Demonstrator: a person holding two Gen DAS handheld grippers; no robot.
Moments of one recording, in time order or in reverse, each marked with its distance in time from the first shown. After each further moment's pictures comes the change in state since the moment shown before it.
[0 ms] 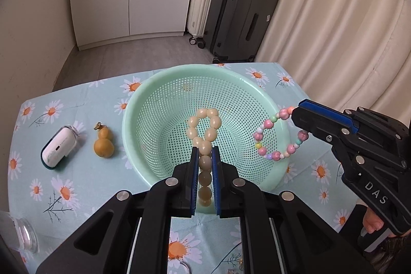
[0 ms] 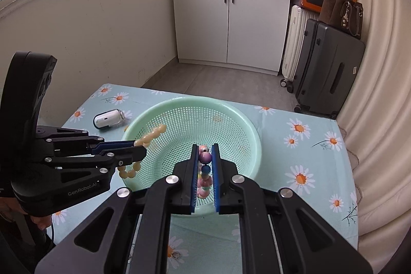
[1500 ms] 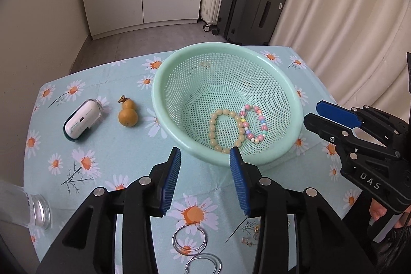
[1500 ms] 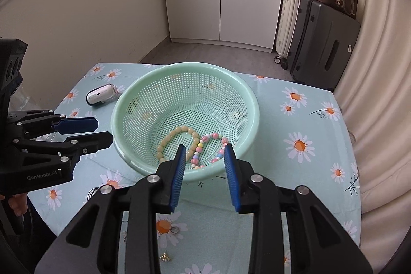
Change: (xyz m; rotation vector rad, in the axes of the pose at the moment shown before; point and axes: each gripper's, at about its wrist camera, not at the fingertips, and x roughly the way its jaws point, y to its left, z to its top) left arm -0.031 0.006 -0.030 -0.005 0.069 0.092; right arm -0.004 0.006 -0.028 0.030 0.111 -0.040
